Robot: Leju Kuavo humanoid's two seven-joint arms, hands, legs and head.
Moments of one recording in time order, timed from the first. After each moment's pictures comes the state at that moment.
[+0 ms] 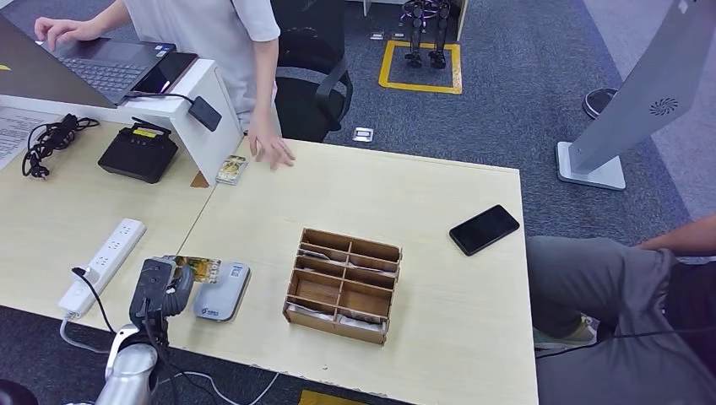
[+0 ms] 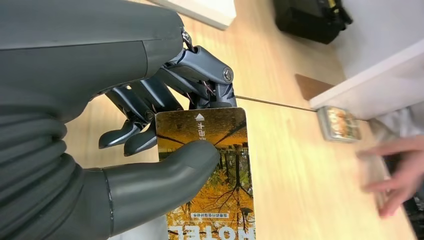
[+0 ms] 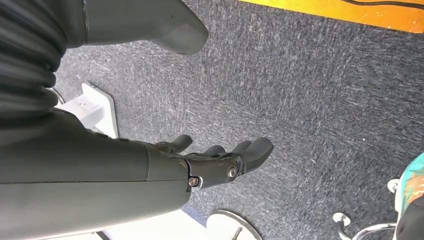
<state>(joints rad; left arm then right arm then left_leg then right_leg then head) -0.03 0.08 0.24 -1.26 -0.24 0.22 -0.24 -0.01 -0.01 0.03 -0.17 0.58 -0.35 -0.03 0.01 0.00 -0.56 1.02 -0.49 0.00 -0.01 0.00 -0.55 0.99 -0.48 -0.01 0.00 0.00</state>
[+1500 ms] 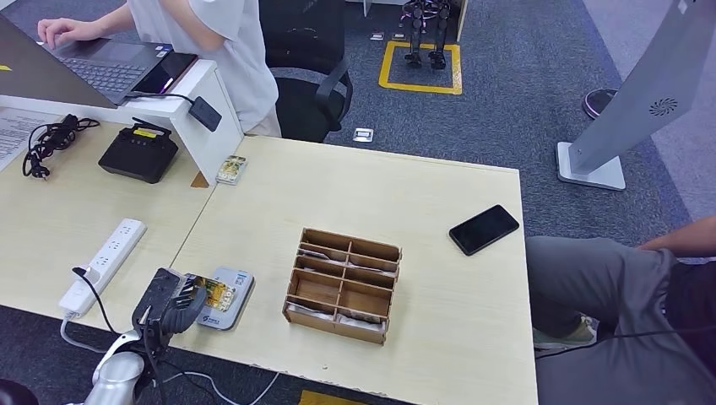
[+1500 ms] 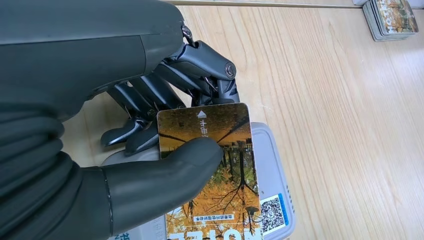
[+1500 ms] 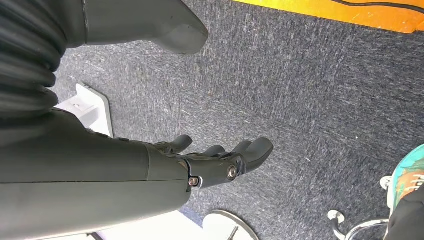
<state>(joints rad) 0.01 0.14 0.23 -1.23 -0.23 -0.11 -0.17 -0.02 -0.01 0.00 -0.17 0.60 -0.35 -0.05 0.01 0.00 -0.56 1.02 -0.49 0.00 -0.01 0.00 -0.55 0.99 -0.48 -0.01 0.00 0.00</state>
